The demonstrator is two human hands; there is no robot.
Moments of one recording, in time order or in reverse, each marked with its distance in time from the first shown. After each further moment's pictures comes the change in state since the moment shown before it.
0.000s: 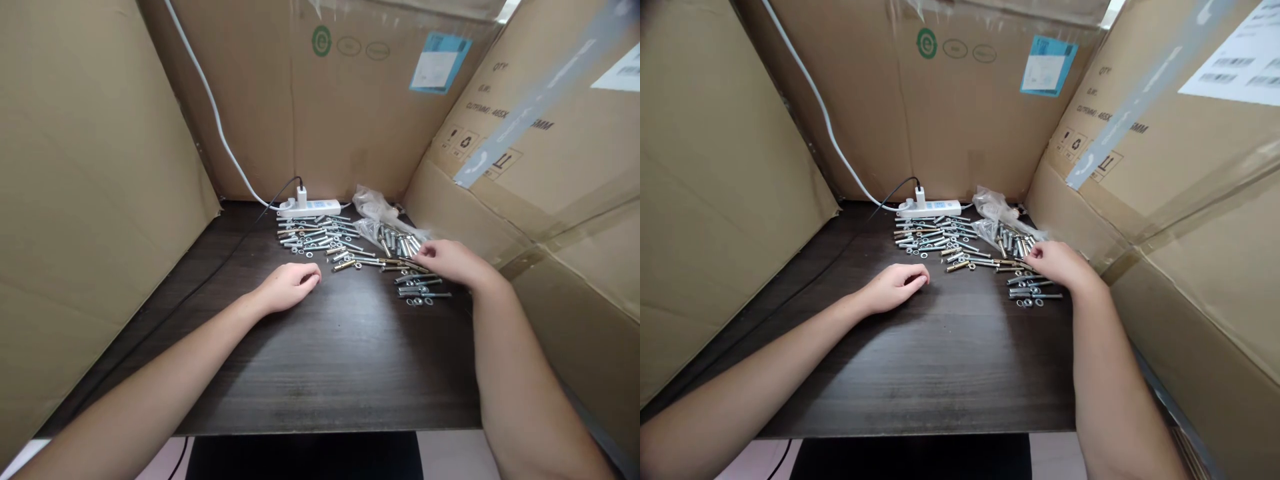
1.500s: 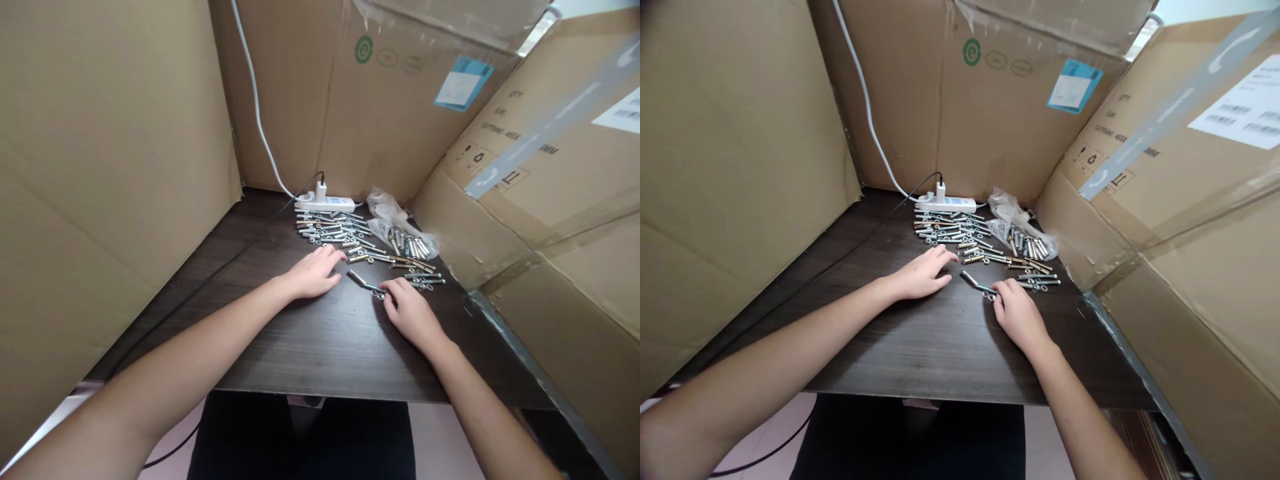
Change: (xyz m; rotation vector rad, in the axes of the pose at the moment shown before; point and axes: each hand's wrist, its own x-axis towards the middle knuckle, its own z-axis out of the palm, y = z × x) left_hand -0.004 0.003 0.012 0.145 0.040 0.070; right_hand -0.099 -0.075 0.090 0.106 0.233 -0.350
